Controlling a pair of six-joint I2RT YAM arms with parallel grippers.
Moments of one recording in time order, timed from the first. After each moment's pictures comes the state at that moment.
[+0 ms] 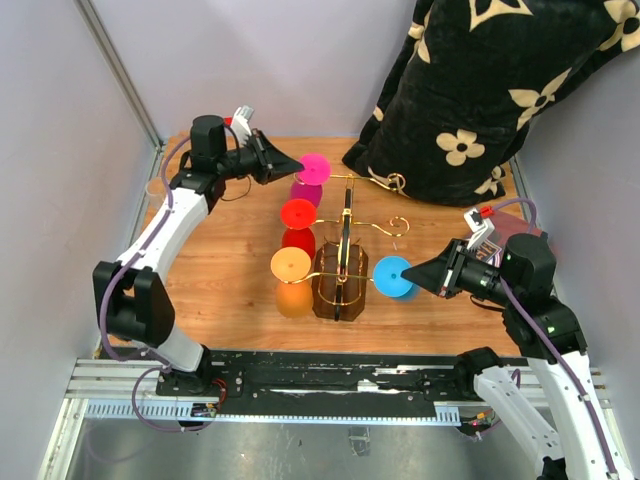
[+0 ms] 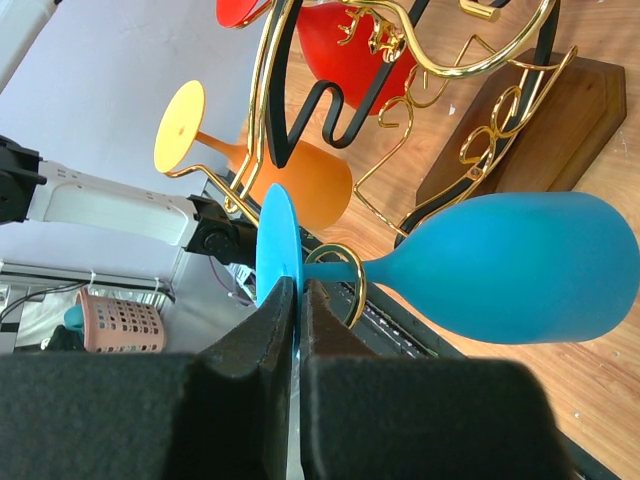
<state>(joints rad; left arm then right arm) -0.19 1.53 1.36 -0.15 0.76 -0.90 0.28 0.57 0.91 -0.69 -0.63 0.63</state>
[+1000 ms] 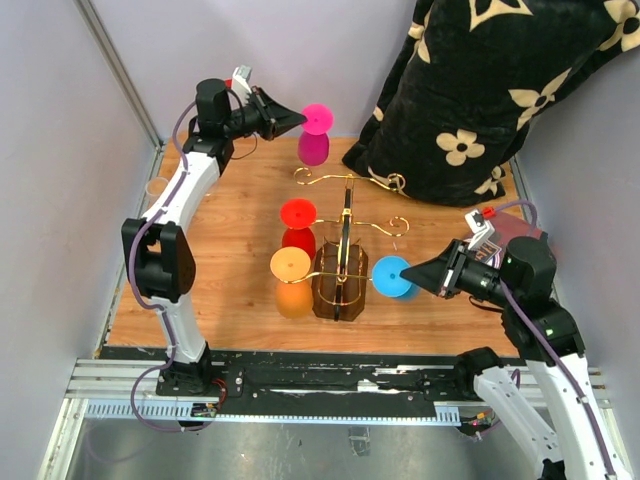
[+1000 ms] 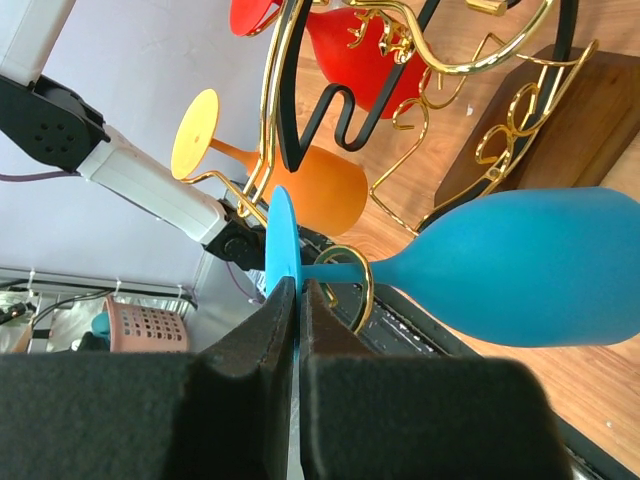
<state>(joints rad) -0.17 1.88 1.75 0.05 0.78 -1.07 0.28 0.56 0.87 -0.63 -0.65 0.72</state>
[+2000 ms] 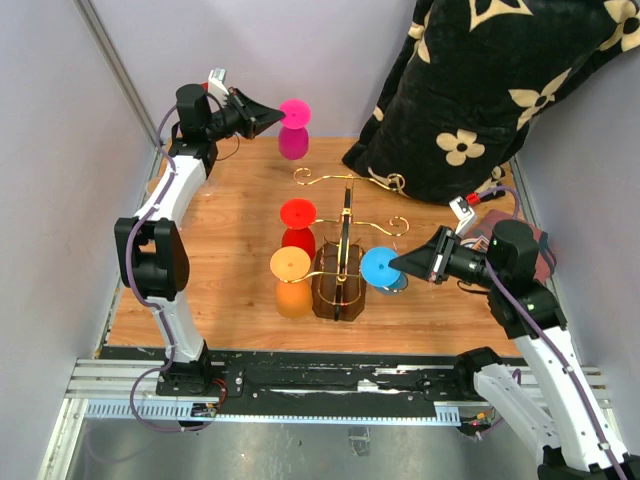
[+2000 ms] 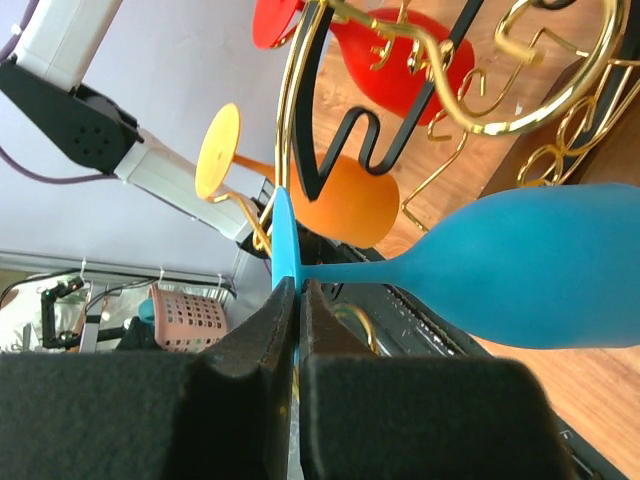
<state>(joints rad) -0.07 1.89 1.68 0.15 0.77 -1.09 0.28 0.63 0.82 -0.47 -0.76 0.80</state>
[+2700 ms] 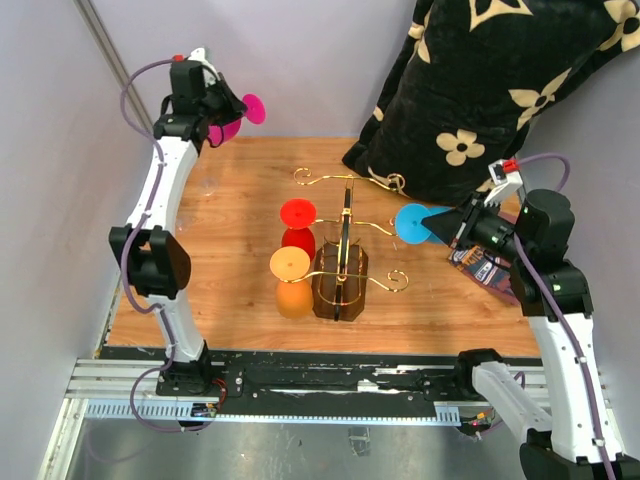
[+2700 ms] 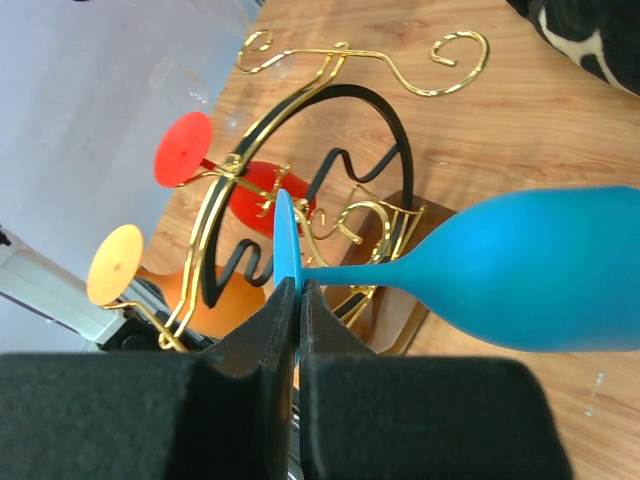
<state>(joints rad) -0.06 1.88 1.99 -0.43 0.22 -0.48 0.11 0.79 1.15 -0.64 -0.58 0.46</state>
